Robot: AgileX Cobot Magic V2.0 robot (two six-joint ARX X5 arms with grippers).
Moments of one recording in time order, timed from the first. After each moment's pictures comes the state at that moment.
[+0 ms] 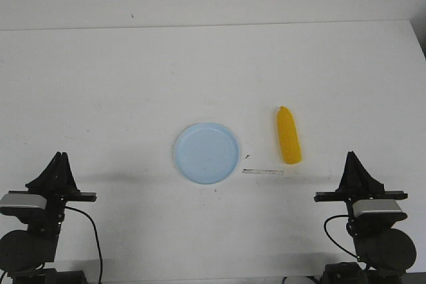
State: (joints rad) left arm 0.03 0.26 0.40 0.15 0.07 -0.02; right arm 0.03 0.20 0.42 -0.10 0.02 0.04
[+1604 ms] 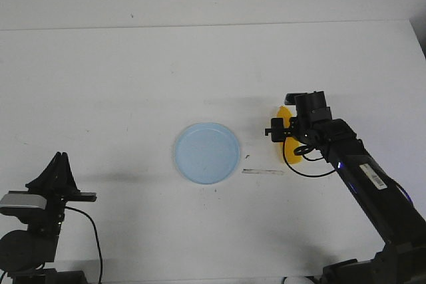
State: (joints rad) left arm 0.03 0.26 0.40 0.15 0.07 -0.02; right arm 0.19 1.50 1.17 -0.65 -0.01 0.23
